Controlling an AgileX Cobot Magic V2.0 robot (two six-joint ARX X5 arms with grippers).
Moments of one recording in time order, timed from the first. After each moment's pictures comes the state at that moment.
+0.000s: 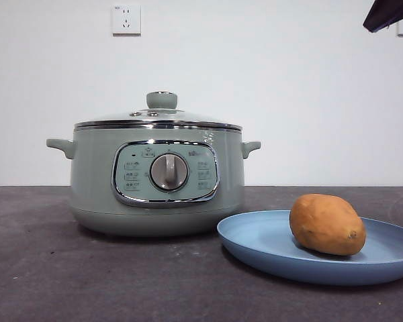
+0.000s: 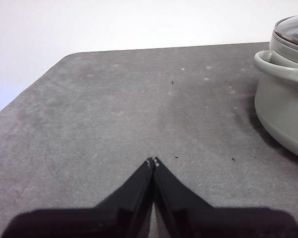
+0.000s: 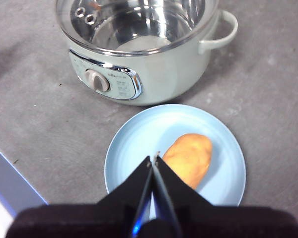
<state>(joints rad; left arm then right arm) 0.10 0.00 0.02 -0.19 0.00 0.05 0.49 0.79 0.88 -0.74 -0.18 -0.14</state>
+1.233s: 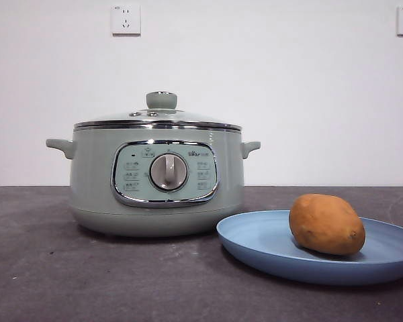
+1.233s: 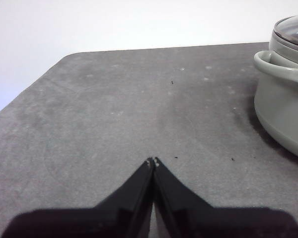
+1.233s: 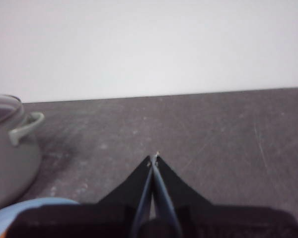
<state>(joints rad) 0.10 0.00 0.02 -0.19 0.00 0.05 -0.03 0.02 0.08 -0.07 -0.10 0.04</state>
